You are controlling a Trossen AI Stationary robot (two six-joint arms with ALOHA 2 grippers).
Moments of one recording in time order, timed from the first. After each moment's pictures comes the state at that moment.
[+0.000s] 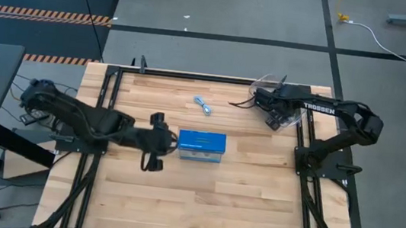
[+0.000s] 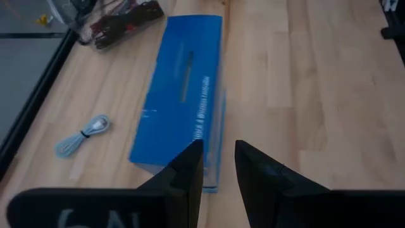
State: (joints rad) left arm -0.33 1.30 1.19 -0.65 -0.43 -0.22; right arm -0.53 1.42 0.96 -1.25 0.55 0.30
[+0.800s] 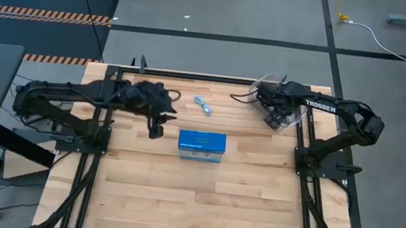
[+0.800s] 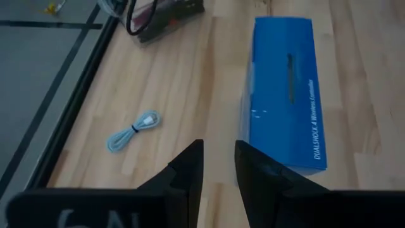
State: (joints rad) left arm 0.08 1.21 1.19 -0.69 -0.14 0.03; right arm -0.62 1.41 0.95 -1.18 0.44 0.22
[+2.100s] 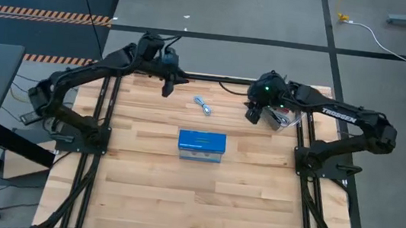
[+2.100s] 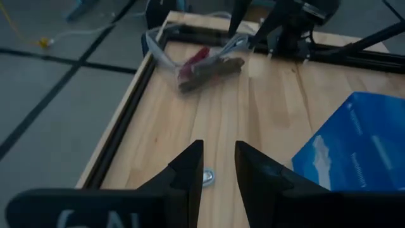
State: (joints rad) left arm 0.67 1.40 1.19 -0.35 0.47 0.25; right arm -0.45 1.22 1.03 -0.64 0.08 -0.08
